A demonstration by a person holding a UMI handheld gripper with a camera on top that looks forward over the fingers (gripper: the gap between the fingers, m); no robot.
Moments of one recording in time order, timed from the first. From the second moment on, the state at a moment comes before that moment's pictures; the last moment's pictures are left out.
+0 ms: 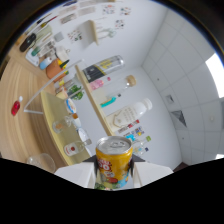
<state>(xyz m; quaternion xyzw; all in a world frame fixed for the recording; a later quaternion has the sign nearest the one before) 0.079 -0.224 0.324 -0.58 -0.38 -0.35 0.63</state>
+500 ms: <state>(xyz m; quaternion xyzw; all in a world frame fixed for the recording) 0.266 -0.231 0.209 -0.76 0.01 -0.02 0.65</state>
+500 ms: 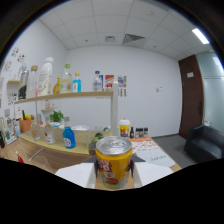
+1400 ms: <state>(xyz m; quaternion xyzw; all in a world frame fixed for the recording) 0.269 -0.227 0.036 -0.86 0.02 0.01 0.51</state>
